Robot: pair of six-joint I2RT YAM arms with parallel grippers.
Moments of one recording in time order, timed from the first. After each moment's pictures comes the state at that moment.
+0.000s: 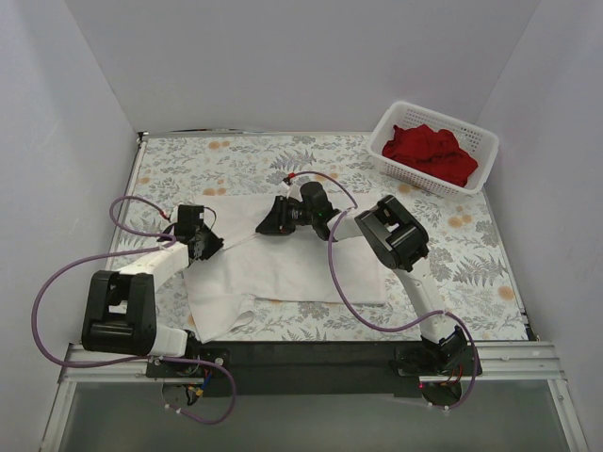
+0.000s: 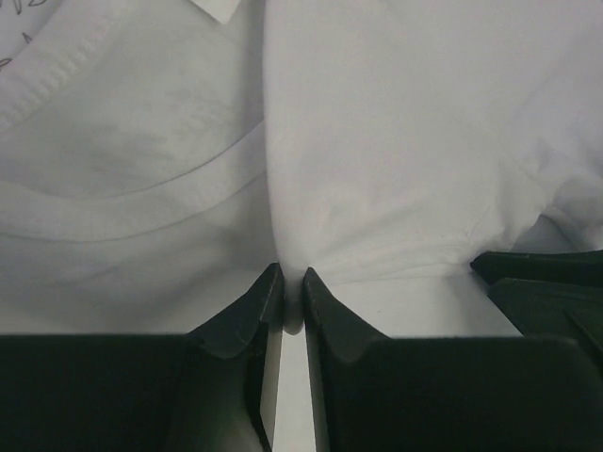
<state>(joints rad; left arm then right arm) -0.10 1.39 0.62 -0.14 -0.07 -0.81 0.70 2.36 1.40 0.61 -0.67 0.89</state>
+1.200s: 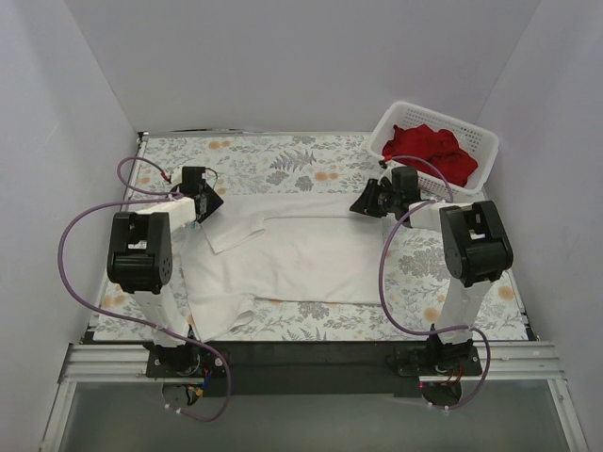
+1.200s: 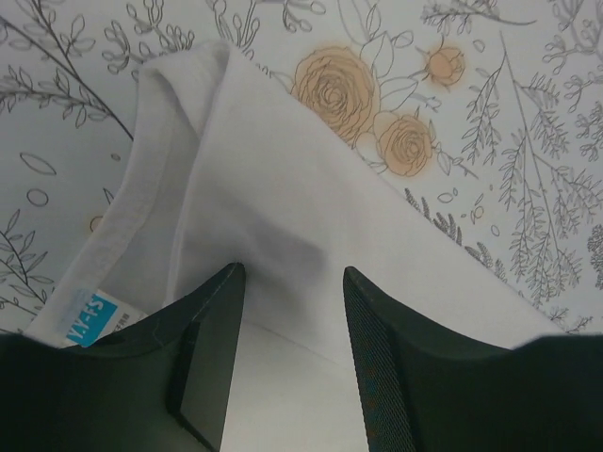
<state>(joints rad) -0.05 1.83 1.05 -0.08 -0.20 -0.73 0.25 1.89 1.00 0.24 -0.47 0.46</state>
